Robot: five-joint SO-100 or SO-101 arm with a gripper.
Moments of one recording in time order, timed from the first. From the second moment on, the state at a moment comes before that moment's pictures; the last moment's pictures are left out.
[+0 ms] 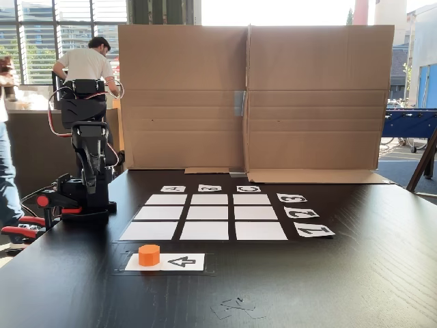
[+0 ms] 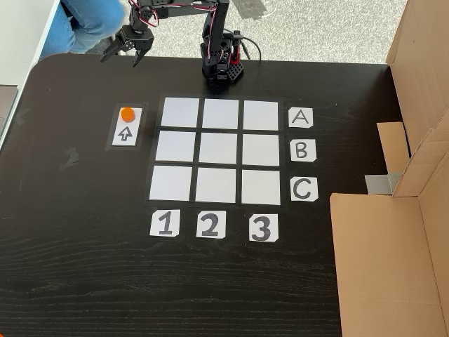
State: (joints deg) arm 66.4 99.6 92.5 79.5 77.8
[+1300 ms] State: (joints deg) arm 56.8 66.2 72.8 87.5 74.4
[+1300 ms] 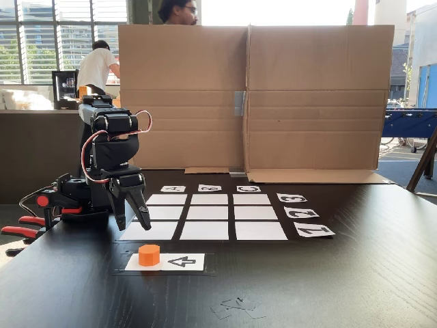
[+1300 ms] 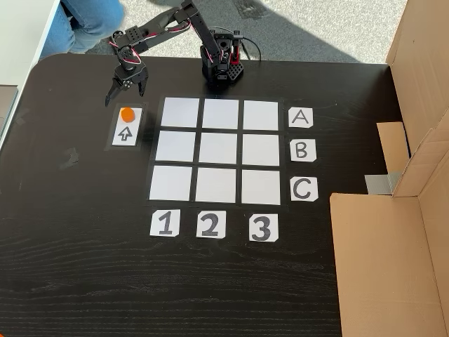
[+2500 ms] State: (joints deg) arm 55.4 50.5 58.4 87.6 56.2
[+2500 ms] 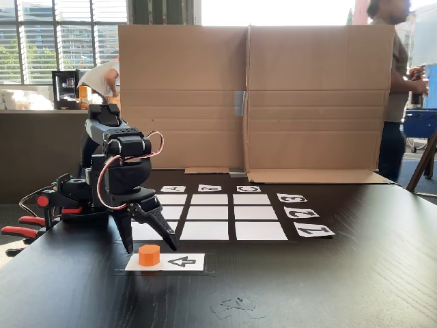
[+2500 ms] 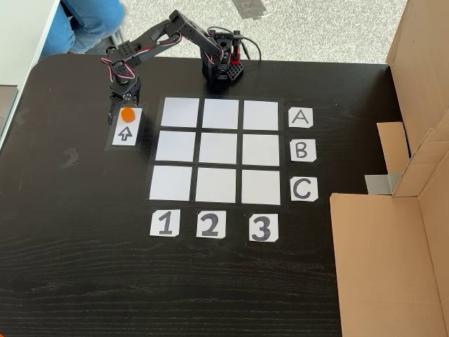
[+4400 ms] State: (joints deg) arm 46.1 105.6 102.7 77.8 12.9
